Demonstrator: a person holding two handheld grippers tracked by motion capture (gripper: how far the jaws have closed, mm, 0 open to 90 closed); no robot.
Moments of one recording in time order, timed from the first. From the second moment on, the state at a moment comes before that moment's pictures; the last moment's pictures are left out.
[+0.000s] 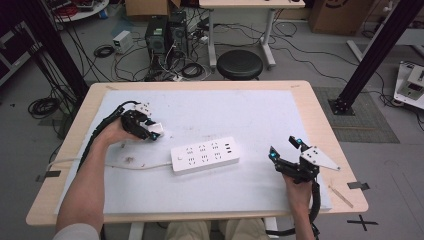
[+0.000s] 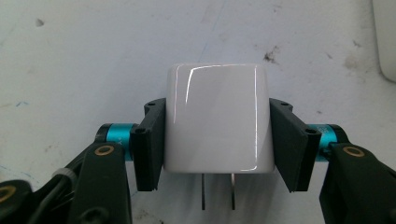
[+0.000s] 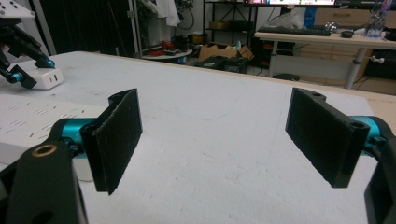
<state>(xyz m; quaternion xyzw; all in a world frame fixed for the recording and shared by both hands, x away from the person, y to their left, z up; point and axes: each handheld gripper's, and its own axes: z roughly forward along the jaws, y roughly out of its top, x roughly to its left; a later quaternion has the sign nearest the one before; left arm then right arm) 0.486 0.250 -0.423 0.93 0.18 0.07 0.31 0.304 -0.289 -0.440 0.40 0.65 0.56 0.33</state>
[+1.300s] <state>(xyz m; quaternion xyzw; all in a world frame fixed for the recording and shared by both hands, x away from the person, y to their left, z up) 0.407 0.222 -0.381 0.86 0.31 0.17 0.36 0.302 -0.289 -0.440 0.40 0.65 0.56 0.33</state>
